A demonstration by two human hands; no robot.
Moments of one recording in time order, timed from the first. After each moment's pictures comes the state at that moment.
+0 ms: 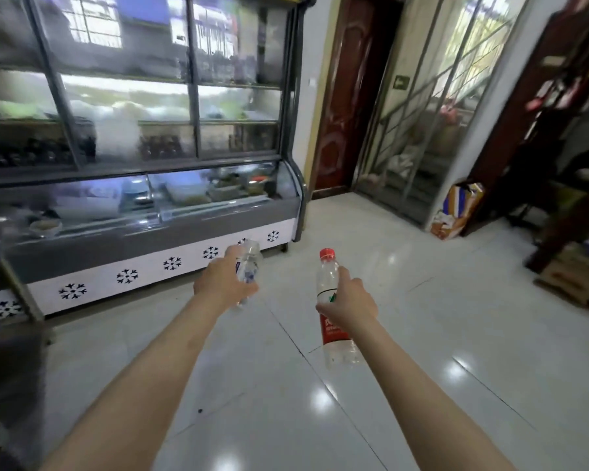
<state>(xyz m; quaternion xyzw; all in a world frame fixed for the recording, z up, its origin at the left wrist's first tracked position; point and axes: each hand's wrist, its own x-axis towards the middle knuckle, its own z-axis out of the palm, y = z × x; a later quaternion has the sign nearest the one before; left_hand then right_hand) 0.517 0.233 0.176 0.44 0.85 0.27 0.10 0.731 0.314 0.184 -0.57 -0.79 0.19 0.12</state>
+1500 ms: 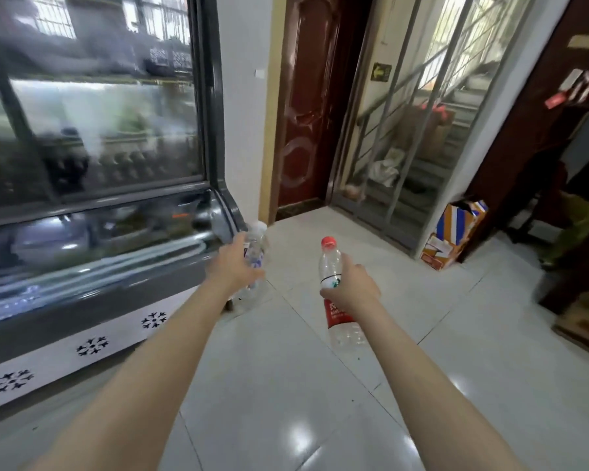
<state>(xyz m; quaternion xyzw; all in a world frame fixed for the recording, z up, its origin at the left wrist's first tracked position) 0.447 1.033 0.183 0.49 0.81 0.30 0.13 0.668 1.095 0.196 -0.59 -0.77 0.19 0.14</state>
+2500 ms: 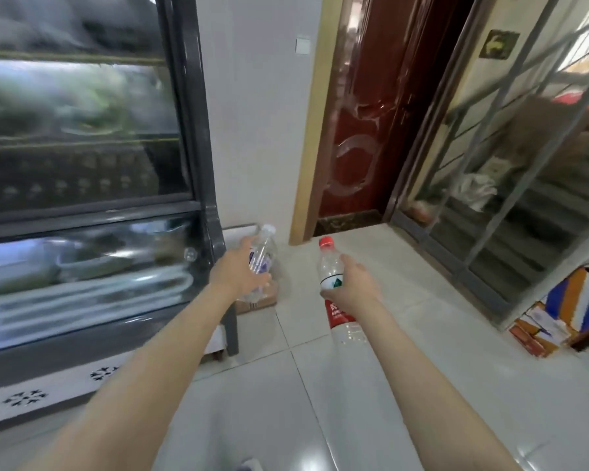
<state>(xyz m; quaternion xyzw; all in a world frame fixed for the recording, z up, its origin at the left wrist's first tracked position) 0.337 1.540 0.141 0.39 0.87 0.26 0.12 0.525 1.662 0.155 -0.48 -0.85 0.23 0.07</state>
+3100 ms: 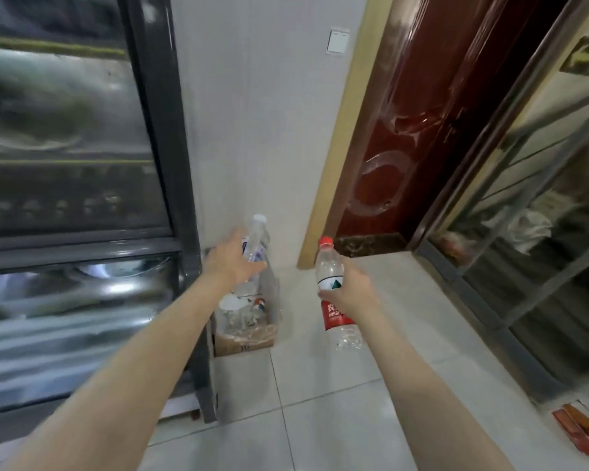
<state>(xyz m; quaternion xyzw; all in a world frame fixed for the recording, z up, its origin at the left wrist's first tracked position) 0.122 1.776 0.127 0.30 0.90 0.30 0.12 0.306 1.915 0.130 -0.44 -0.85 0.27 0.07</state>
